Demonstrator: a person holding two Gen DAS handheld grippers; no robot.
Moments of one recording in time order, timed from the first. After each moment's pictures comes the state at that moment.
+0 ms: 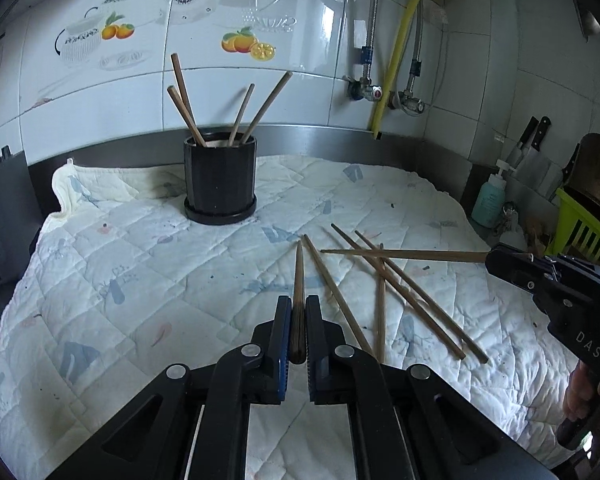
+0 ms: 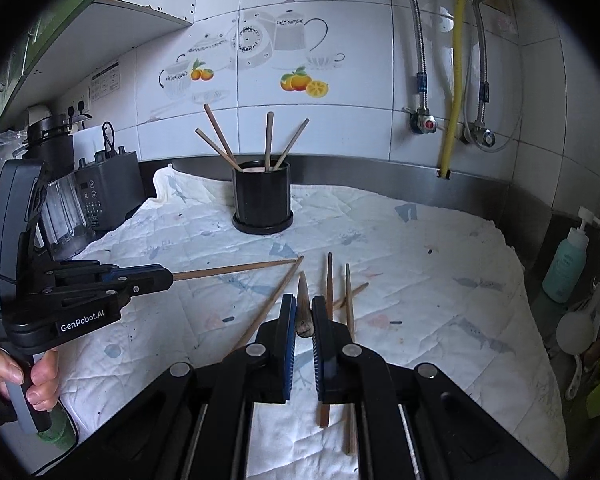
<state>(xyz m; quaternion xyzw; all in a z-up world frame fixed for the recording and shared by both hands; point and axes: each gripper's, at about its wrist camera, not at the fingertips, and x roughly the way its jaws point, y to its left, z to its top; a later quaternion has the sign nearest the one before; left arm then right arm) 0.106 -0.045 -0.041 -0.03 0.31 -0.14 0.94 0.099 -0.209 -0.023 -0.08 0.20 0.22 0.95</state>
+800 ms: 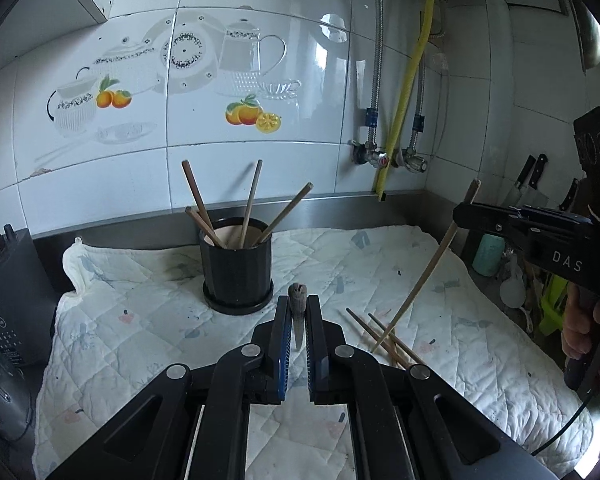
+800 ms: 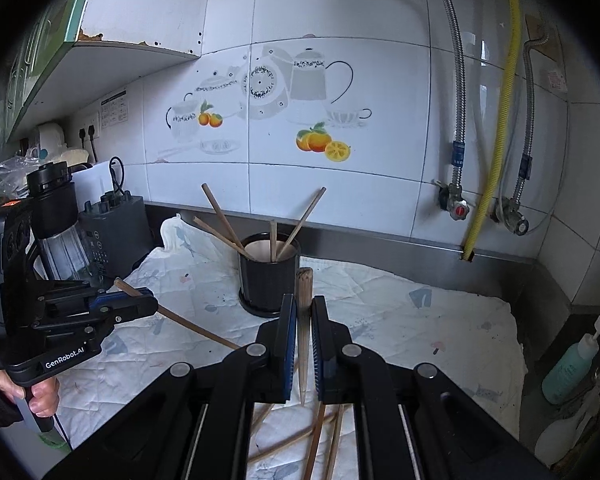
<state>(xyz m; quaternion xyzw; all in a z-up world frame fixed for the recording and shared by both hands) 0.152 -0.011 0.052 -0.02 0.25 -0.15 0.96 0.164 -0.187 0.071 -0.10 0.18 0.27 0.94</state>
